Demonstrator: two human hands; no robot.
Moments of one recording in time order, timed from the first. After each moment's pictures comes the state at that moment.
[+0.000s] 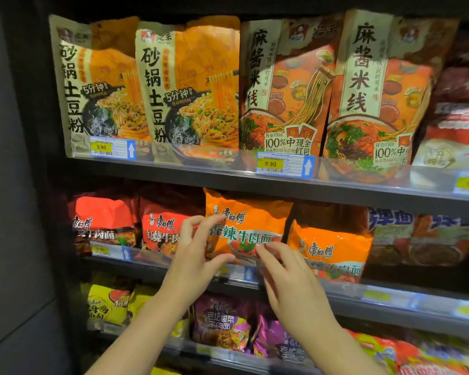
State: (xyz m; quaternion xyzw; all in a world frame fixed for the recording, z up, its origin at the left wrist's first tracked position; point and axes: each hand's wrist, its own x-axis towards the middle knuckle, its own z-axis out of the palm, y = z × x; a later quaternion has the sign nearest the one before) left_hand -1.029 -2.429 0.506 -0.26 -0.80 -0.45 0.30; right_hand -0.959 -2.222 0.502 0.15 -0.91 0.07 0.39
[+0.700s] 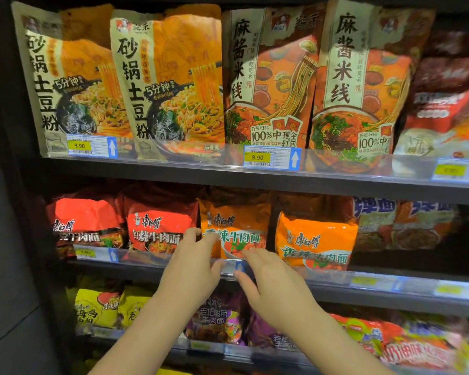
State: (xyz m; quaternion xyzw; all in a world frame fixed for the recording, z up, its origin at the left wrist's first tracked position) left_hand -1.001 -2.413 0.525 -0.17 -0.93 -0.26 0.19; right_hand -0.949 -2.240 0.521 0.10 -0.97 0.11 0.21
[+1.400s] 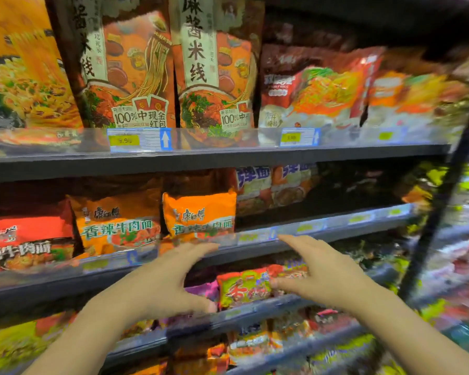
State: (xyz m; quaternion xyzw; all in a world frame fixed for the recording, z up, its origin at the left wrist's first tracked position) left_hand -0.949 -2.329 0.543 -0.49 -0.86 -0.16 -0.07; right_hand -0.792 -2.069 0.543 -0.14 -0.98 0.08 0.09
